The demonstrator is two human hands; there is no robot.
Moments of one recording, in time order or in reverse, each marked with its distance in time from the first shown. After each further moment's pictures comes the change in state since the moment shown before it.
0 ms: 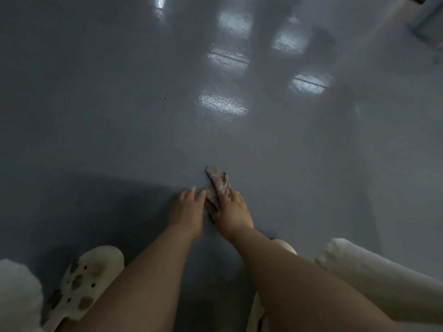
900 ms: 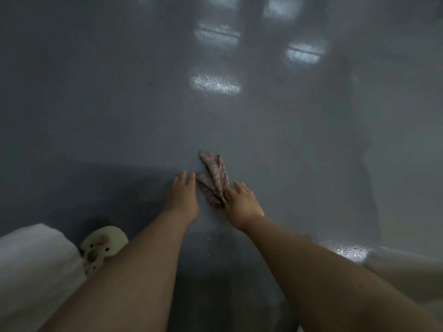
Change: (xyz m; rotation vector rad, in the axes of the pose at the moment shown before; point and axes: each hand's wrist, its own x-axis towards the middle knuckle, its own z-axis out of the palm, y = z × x) left_hand 0.007 0.000 0.002 -0.063 -0.013 -0.056; right_hand -0.024 0.031 -0.013 -0.070 -0.147 0.013
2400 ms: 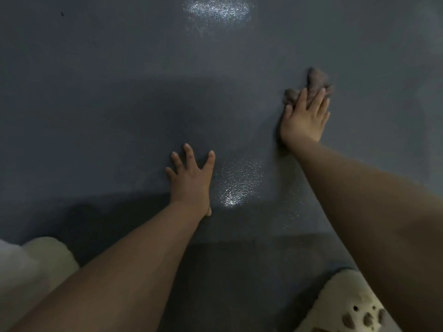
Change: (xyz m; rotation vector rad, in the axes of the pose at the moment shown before) left_hand 0.066 0.093 0.079 0.470 -0.252 -0.004; right_hand 0.151 0.195 -0.037 0.089 0.469 0.465
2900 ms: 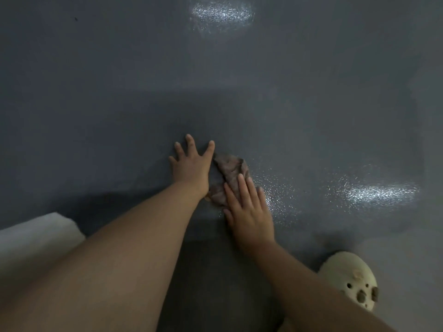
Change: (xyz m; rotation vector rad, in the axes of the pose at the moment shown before) left_hand -0.001 -0.004 -0.001 -0.059 0.028 -0.015; right_hand -0.223 0.028 0.064 -0.131 -0.084 -0.639
